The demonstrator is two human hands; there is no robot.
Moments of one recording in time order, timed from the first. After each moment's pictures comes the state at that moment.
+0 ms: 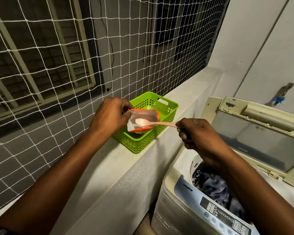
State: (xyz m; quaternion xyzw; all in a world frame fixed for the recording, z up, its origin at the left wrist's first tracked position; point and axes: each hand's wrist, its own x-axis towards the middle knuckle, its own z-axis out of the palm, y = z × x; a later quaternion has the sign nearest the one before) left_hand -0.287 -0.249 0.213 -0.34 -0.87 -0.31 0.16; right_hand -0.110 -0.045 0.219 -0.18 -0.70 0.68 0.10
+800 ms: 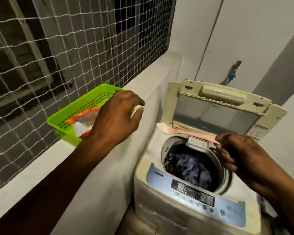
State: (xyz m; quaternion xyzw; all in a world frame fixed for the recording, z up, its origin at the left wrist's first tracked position) left_hand -0.216 -0.129 0.204 -0.52 -0.77 -0.32 0.20; right_hand 0.062 0.046 0.208 -0.29 -0.61 0.71 0.19
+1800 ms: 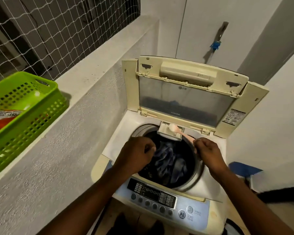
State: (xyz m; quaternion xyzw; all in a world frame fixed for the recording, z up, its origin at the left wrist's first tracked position) left_hand -0.087 0.073 0.038 -0.43 -0.82 -0.33 -0.18; right_hand 0.099 0.275 -0.006 -0.45 -0.67 0.56 0.19
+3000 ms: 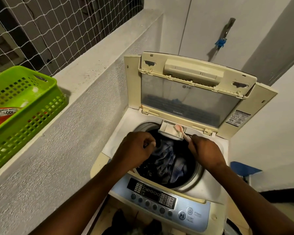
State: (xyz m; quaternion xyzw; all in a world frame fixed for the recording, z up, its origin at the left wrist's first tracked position) left_hand -0.105 0.078 0.038 -0.44 -0.81 -0.35 -0.17; right_hand 0.083 0.298 -0.025 -0.29 -0.94 0.14 0.10
